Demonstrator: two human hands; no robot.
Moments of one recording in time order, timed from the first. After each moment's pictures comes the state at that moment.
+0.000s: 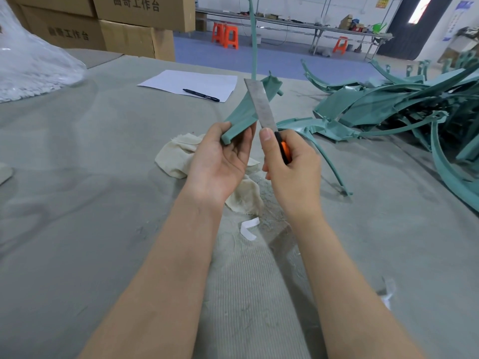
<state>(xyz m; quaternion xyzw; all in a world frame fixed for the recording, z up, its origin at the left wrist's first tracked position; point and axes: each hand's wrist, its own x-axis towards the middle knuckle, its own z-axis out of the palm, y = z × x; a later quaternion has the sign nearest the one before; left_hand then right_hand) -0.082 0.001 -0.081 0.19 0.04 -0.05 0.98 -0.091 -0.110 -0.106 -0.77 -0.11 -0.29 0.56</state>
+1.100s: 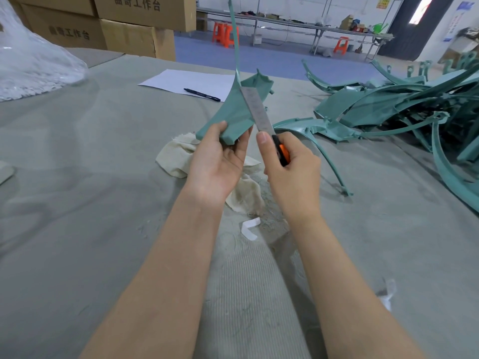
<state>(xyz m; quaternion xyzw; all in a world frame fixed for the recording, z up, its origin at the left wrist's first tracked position) -0.078 0.001 -0.081 0.18 0.06 0.00 0.98 -0.092 -0.110 -0.110 -0.80 -0.10 -0.29 0.52</state>
